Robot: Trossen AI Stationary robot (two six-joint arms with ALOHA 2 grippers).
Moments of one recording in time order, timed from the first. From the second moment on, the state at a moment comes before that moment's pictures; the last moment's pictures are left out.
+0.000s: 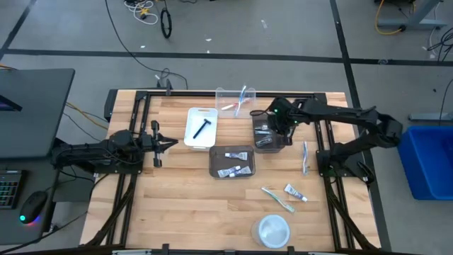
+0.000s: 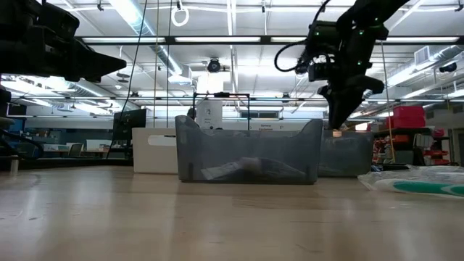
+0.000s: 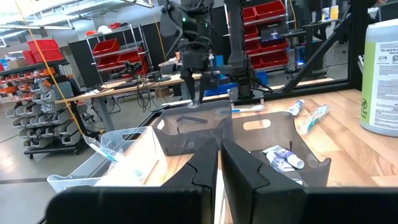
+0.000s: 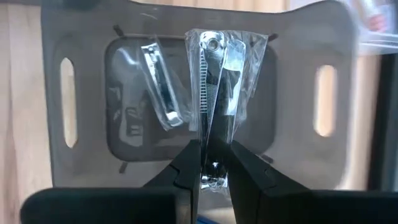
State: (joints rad) left arm 0.08 0.01 0.01 0.06 -0.09 0.19; right arm -0.43 1.36 0.95 -0.83 0.02 -0.50
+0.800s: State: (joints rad) left arm 0.08 0.01 0.01 0.06 -0.09 0.19; right arm -0.43 1.49 0.95 -0.77 -0.01 -0.43
